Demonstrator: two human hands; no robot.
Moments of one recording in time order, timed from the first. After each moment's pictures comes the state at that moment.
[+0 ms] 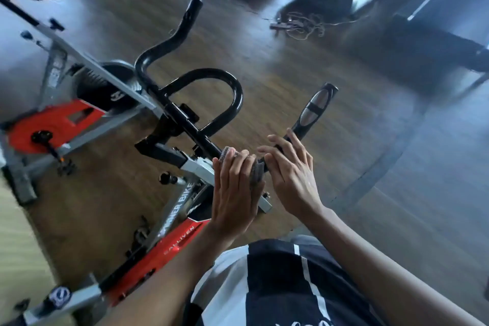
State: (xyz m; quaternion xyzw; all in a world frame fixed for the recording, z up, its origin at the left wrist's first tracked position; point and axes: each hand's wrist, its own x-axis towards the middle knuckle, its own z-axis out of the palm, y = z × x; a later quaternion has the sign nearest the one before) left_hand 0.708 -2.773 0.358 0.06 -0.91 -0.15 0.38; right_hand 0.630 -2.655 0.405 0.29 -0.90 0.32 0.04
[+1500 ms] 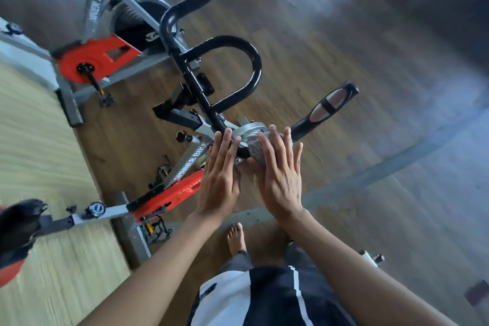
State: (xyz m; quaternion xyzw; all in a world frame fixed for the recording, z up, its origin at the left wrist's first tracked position) left_hand 0.739 -2.763 0.402 0.21 -0.92 -0.28 0.20; right_hand 0.644 -2.652 0.399 0.38 -0.88 0.29 0.05
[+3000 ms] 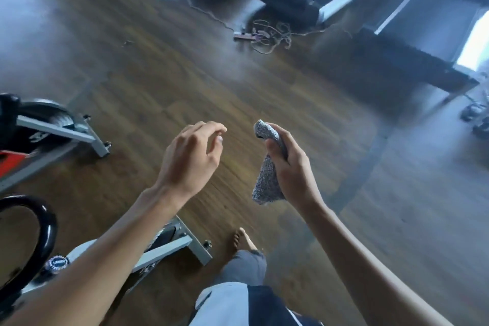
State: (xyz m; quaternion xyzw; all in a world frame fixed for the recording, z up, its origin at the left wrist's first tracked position) left_hand 0.292 -2.672 0.541 0.11 -0.94 -0.26 0.17; right_hand 0.227 -2.490 0.518 0.16 -0.78 0.60 -0.09
